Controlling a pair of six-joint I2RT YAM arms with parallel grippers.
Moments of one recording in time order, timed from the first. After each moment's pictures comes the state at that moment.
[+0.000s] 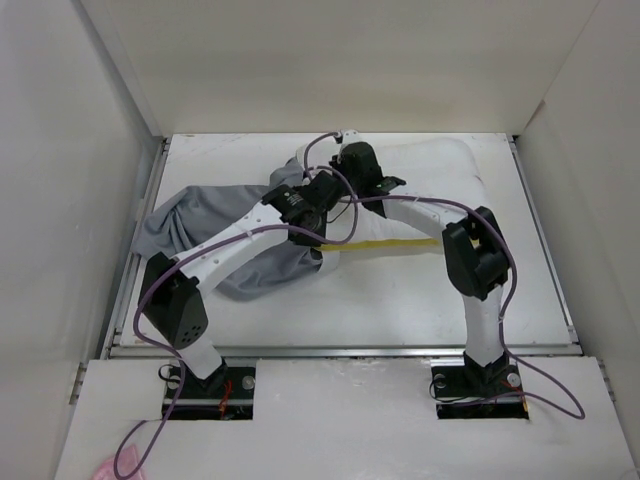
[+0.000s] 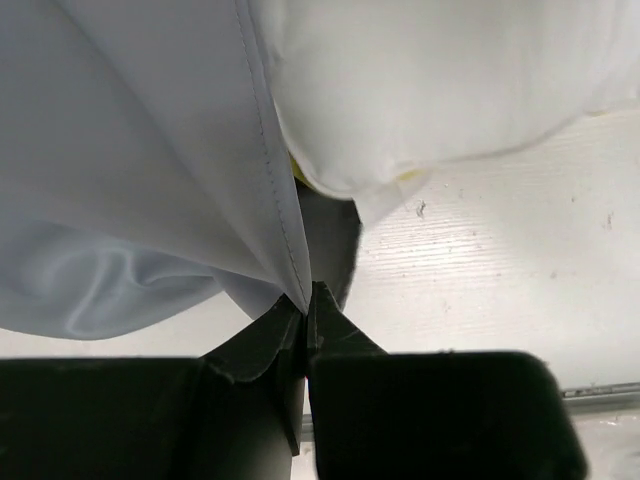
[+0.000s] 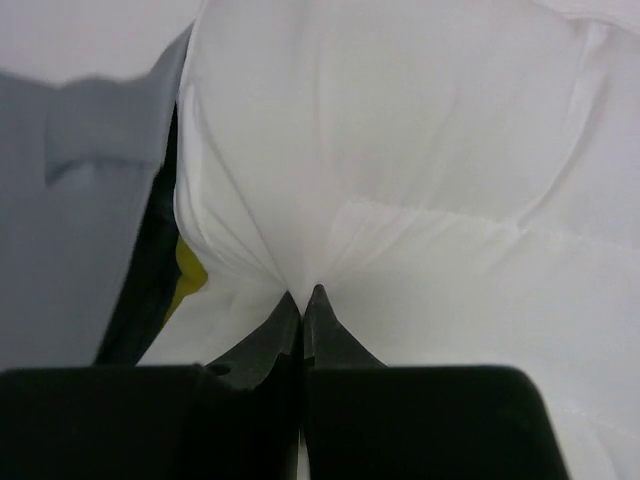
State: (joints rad) left arm -0.78 1.64 1.49 -0.97 -0.31 -0.60; right arm 0.58 2.05 1.60 -0.04 0.07 0.21
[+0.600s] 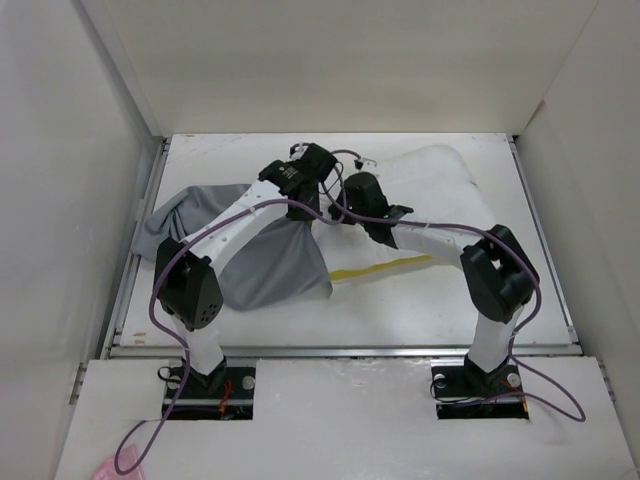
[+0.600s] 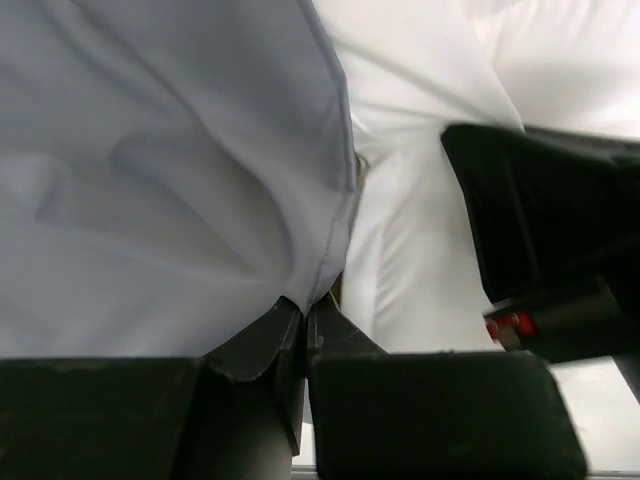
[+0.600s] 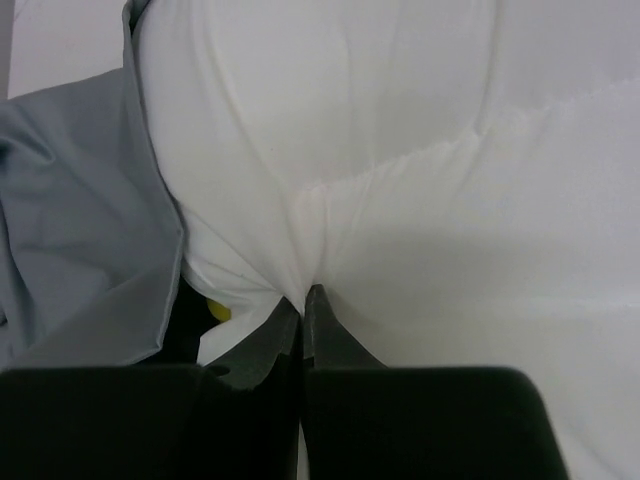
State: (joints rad) left arm -0.66 1.77 1.67 -0.99 -0.33 -0.60; right arm 0.68 1.85 1.27 0.07 0.18 0.70
